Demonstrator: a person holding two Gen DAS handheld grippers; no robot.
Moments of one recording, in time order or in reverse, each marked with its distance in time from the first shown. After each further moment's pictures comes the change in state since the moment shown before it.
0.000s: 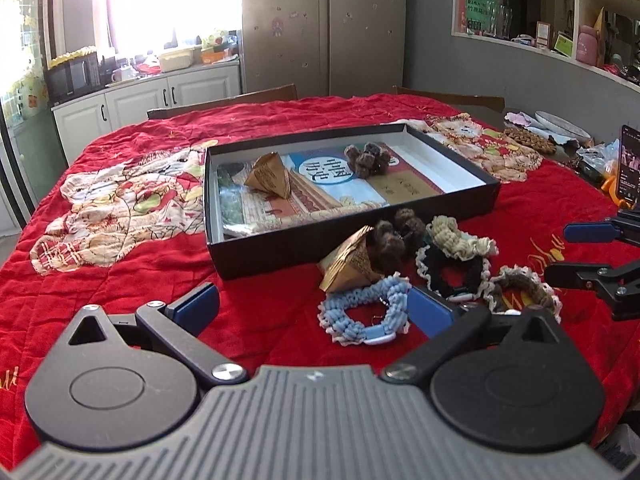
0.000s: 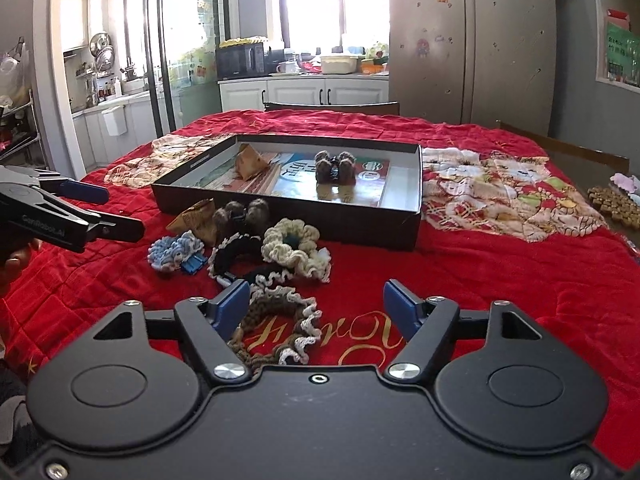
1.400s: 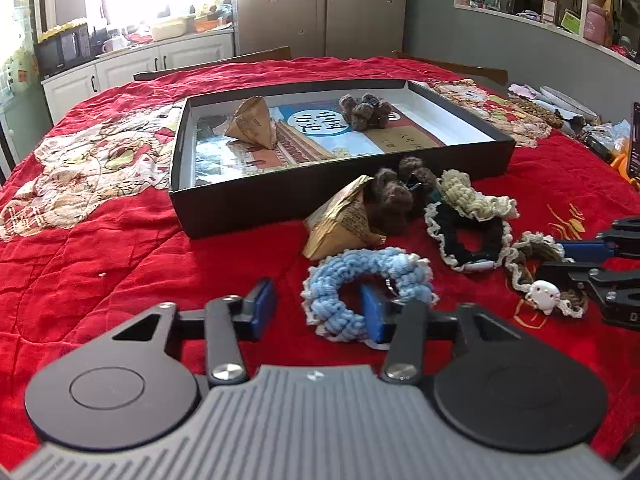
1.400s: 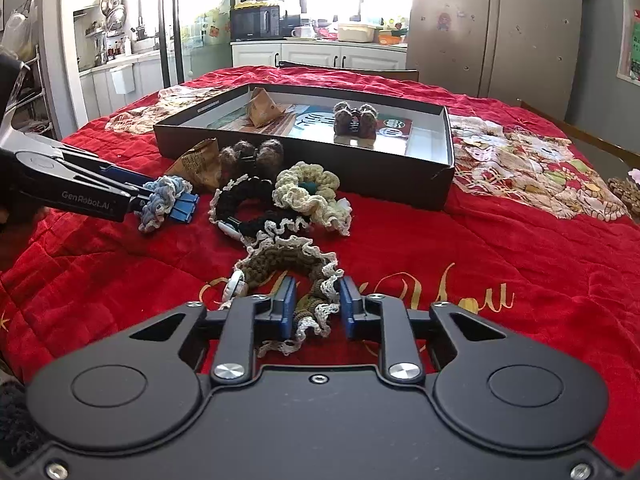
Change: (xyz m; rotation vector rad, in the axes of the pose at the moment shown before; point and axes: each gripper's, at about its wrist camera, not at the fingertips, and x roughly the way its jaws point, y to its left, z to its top) left arm 0.041 -0.004 -0.018 -0.016 0.083 -0.030; right arm 0.034 0.015 -0.022 -0.081 0.098 0.006
